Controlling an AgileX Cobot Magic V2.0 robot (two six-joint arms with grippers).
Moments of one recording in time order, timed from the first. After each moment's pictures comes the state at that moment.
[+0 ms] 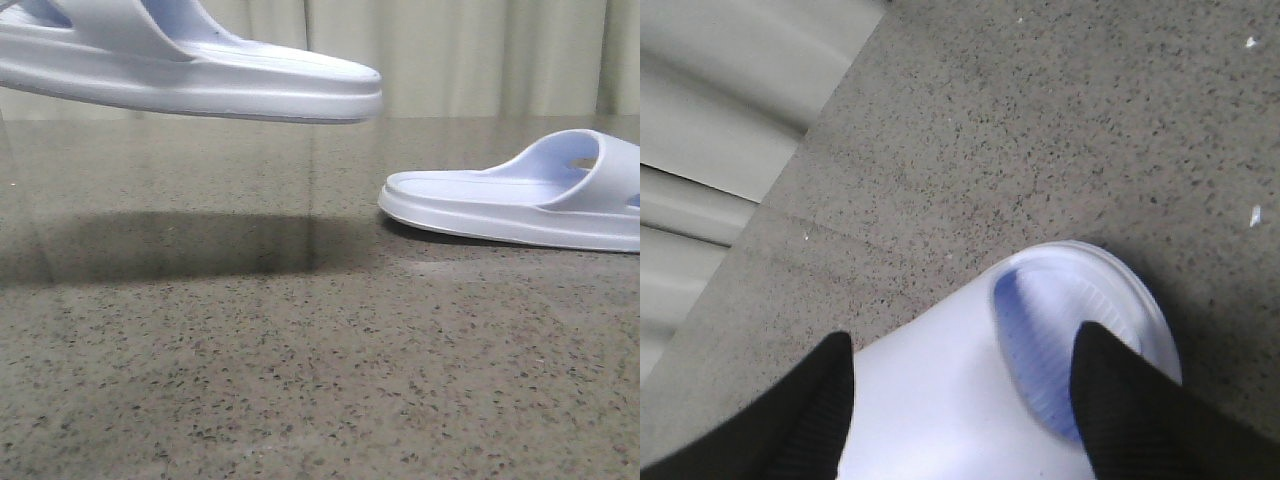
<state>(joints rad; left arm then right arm) -0.08 0.82 -0.55 -1.27 0.56 0.25 0.04 0.88 -0.44 0.32 0.05 0.59</state>
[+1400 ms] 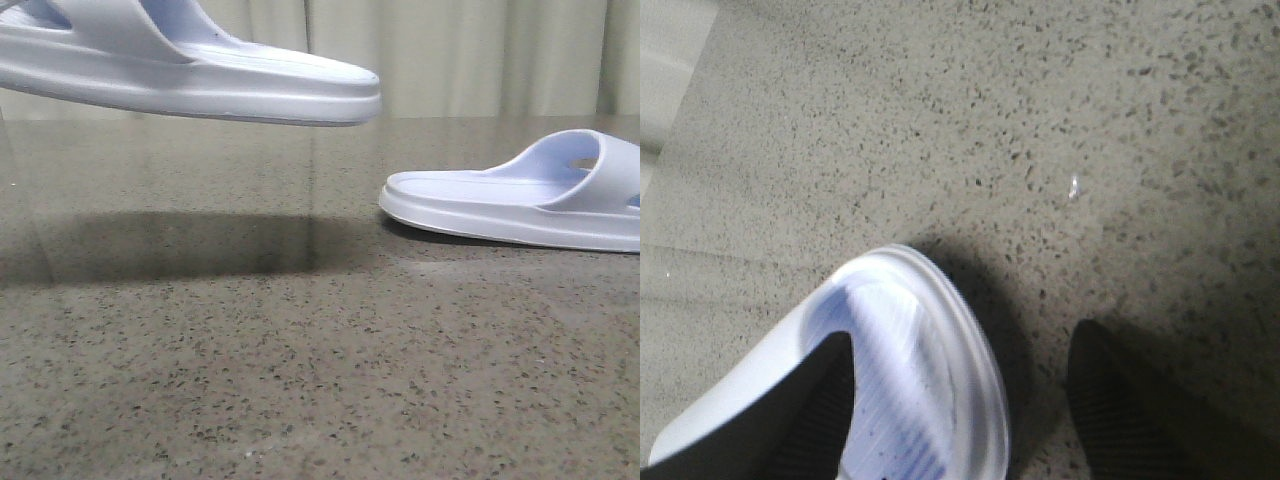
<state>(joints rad) -0.08 0.82 -0.55 -1.27 0.56 0.25 -0.03 1.02 -0.38 0.39 0.00 0.59</state>
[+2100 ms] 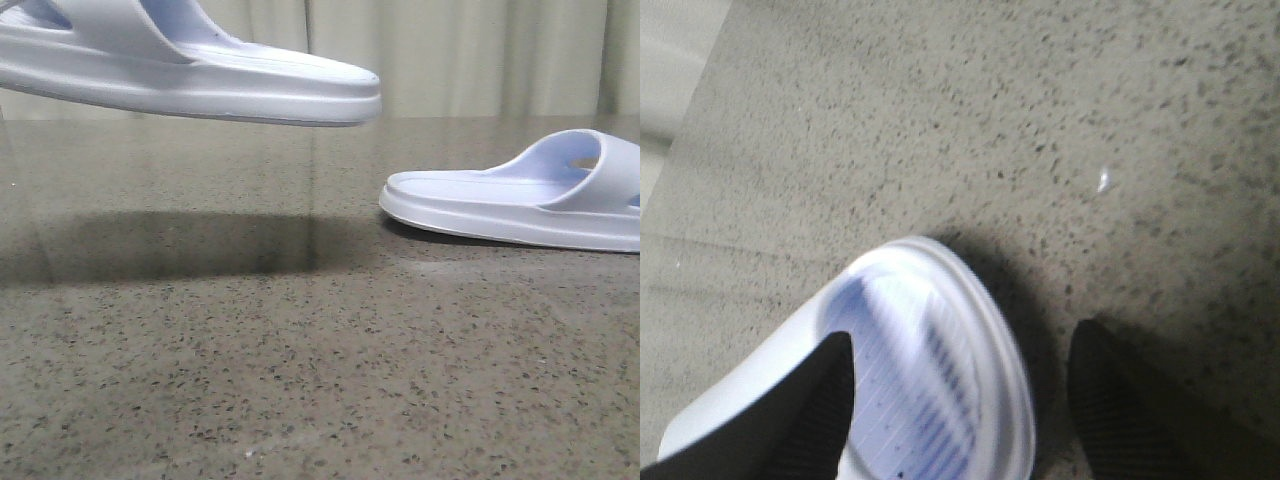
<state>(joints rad) -0.08 0.82 -0.55 -1.27 0.56 0.25 0.01 1.04 -0.38 0.40 -0.03 0.59</state>
